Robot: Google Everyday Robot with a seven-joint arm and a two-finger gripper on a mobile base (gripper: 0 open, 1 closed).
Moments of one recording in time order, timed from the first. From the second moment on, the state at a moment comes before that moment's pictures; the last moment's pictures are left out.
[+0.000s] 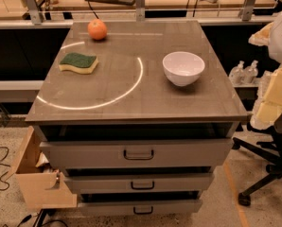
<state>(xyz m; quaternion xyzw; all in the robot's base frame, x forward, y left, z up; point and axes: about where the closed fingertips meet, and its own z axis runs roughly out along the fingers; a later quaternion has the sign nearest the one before) 0.438 -0.215 0.984 -0.60 0.78 -0.04 0.17</state>
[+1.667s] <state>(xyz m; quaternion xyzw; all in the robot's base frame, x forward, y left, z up) 0.389 -0.206 0.867 -0.62 0.76 -0.12 0.15</state>
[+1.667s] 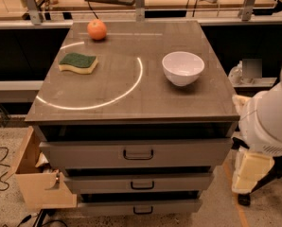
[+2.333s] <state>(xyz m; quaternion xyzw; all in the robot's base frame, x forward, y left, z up) 0.370 -0.201 0.829 -0.64 0.75 -0.11 0.13</state>
